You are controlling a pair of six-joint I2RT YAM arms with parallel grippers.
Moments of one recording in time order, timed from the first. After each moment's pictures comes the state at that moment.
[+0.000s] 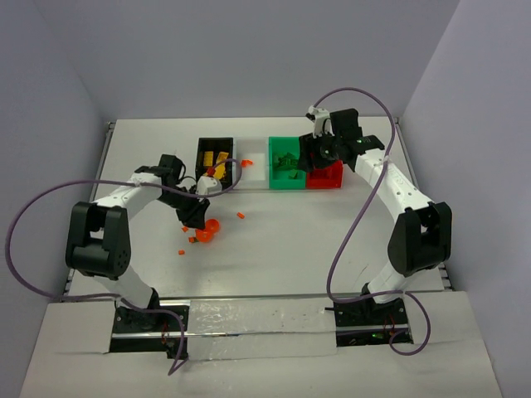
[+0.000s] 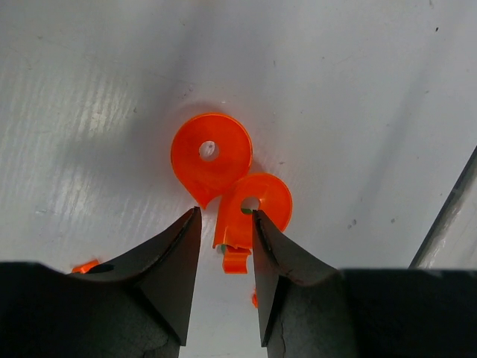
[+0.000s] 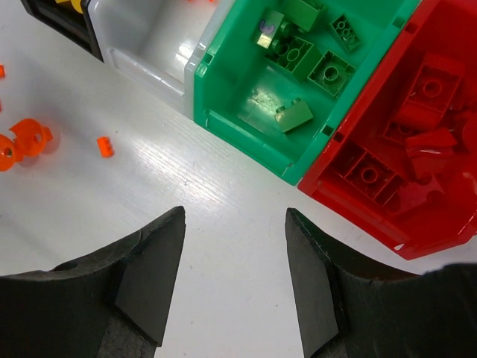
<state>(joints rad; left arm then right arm) -0.21 1.64 1.06 -0.82 0.61 0.84 0.25 1.62 1.40 -0.57 -0.36 -0.05</state>
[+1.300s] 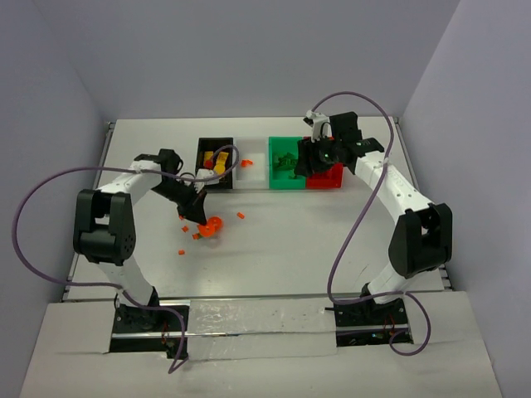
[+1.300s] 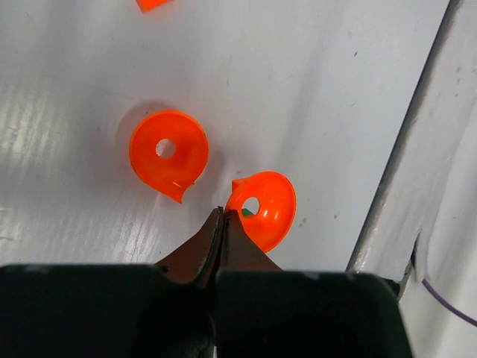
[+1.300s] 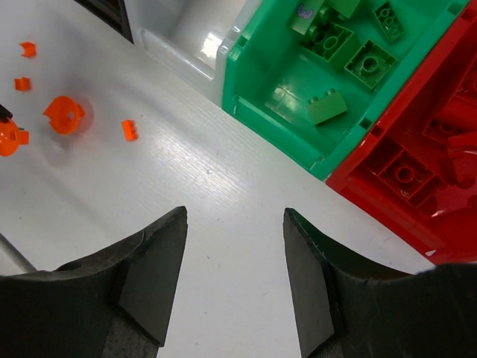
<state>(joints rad) -0.17 1.78 1.21 -1.03 0.76 0.90 0.26 1.61 1.37 -0.58 -0.44 -0.06</state>
